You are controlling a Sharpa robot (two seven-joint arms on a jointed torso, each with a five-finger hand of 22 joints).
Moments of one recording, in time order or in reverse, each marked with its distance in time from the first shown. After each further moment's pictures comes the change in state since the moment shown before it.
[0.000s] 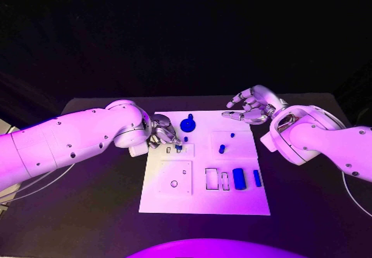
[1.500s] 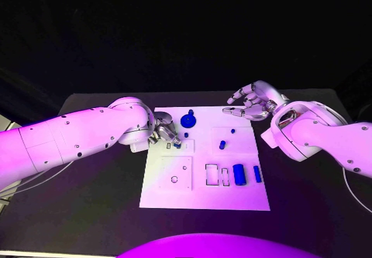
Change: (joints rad) left arm 0.000 0.027 -0.017 -0.009 -0.142 0.021 -0.024; left_hand -0.010 -0.010 0.018 -0.018 0.009 0.014 -0.007 -0.007 0.003 0.004 -0.003 0.004 0.006 0.004 -0.003 0.000 0.000 0.000 0.007 0.000 0.004 0.008; right arm -0.001 -0.001 0.000 0.003 0.001 0.003 0.000; right_hand 0.000 0.000 0.000 0.000 0.004 -0.003 0.003 0.000 0.000 0.000 0.000 0.000 0.000 0.000 0.000 0.000 -0.001 0.000 0.000 0.000 0.000 0.001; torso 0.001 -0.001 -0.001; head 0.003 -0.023
